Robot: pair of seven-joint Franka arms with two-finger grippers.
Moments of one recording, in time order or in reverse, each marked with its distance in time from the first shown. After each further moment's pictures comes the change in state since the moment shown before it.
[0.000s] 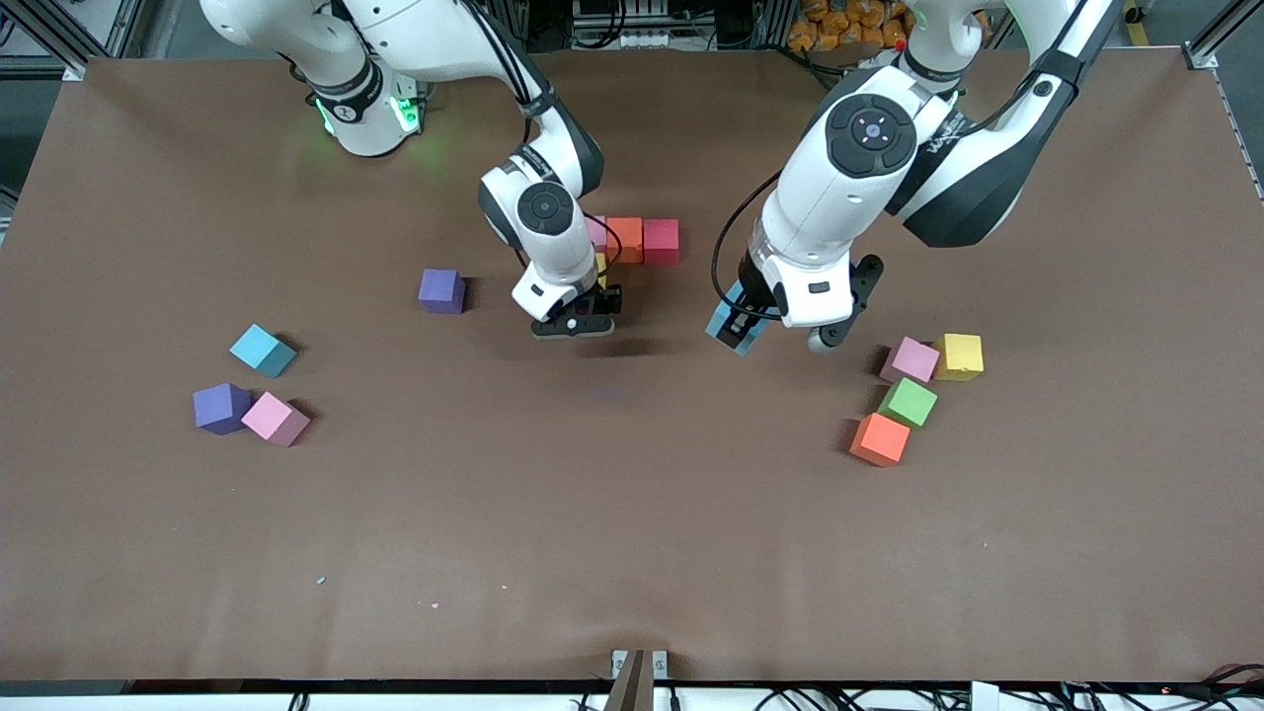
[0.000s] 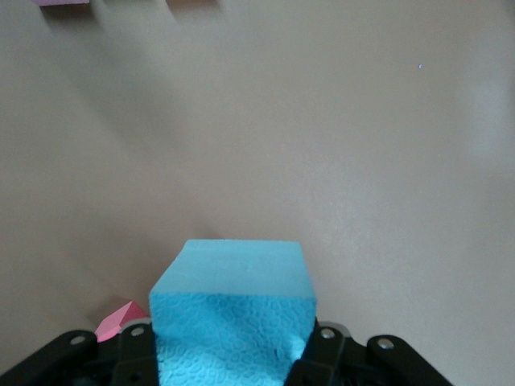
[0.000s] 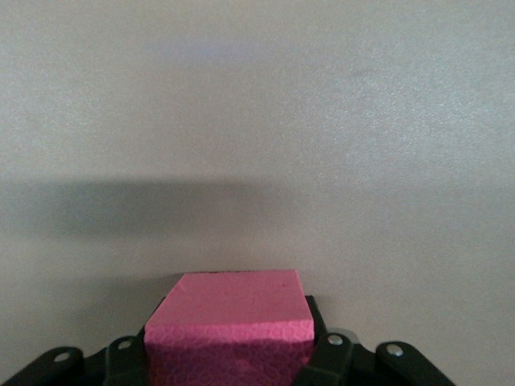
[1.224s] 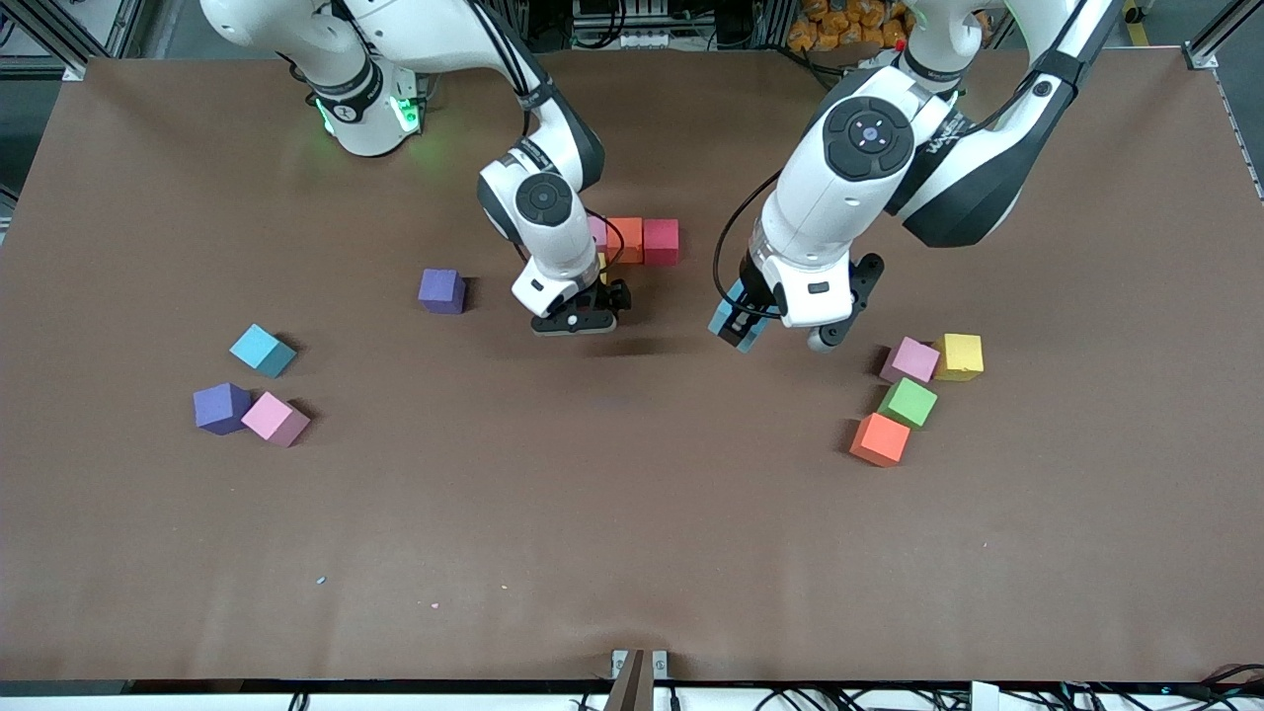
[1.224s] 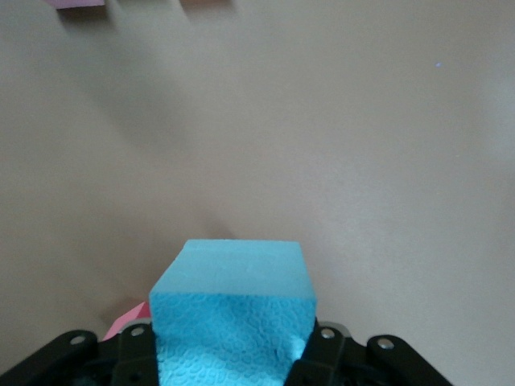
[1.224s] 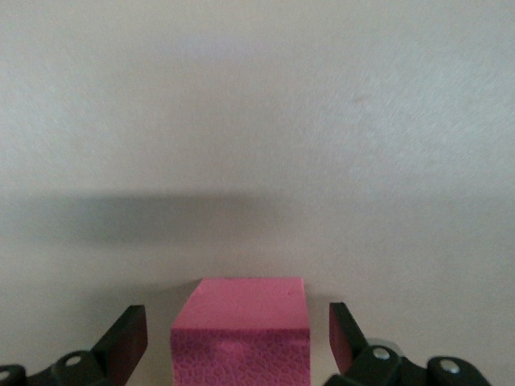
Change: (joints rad) left arm -0.001 0.000 0.000 -0.005 0.000 -0.034 0.000; right arm 0.002 -0.044 -0.015 0.001 0.000 0.000 0.018
